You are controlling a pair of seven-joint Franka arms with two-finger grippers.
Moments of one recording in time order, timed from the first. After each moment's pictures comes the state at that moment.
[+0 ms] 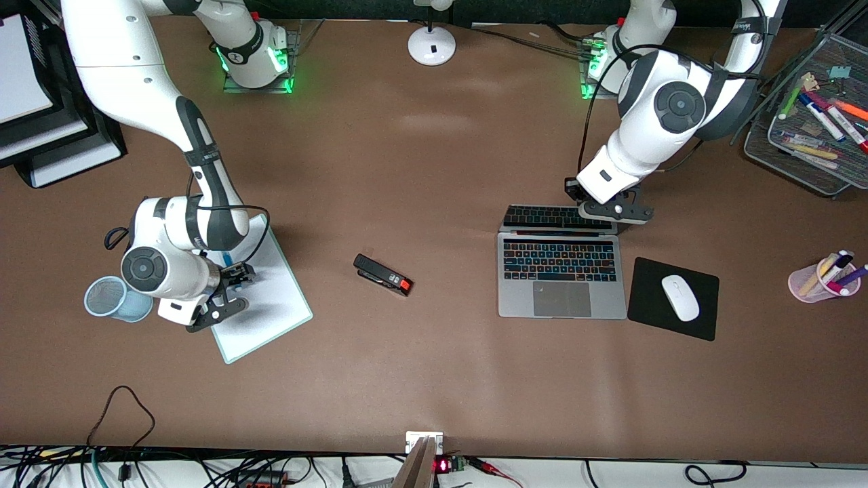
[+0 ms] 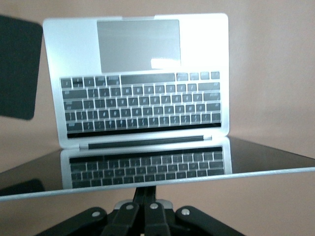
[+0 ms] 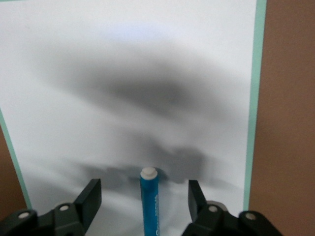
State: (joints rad) left arm 0.00 0.06 -0.37 -2.18 -0.09 2.26 -0.26; right arm 0.21 0.71 -0.13 -1.62 0.03 2.18 -0.38
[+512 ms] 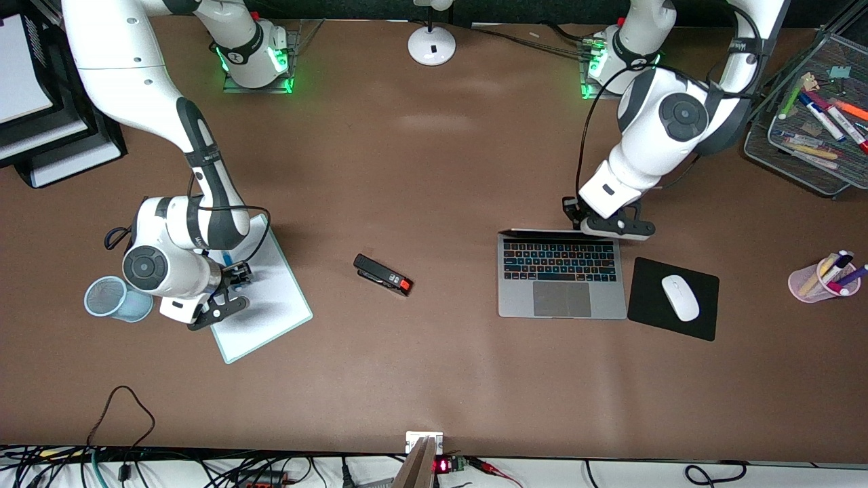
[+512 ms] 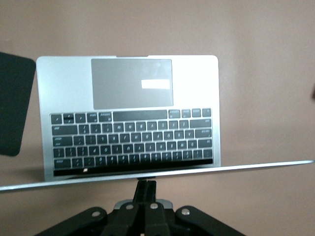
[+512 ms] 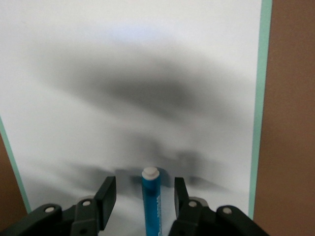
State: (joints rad) left arm 0.01 0.16 -0.36 -2.13 -0.09 2.40 -0.26; right arm 0.21 0.71 -0.13 -1.63 0.04 2.19 -0.38
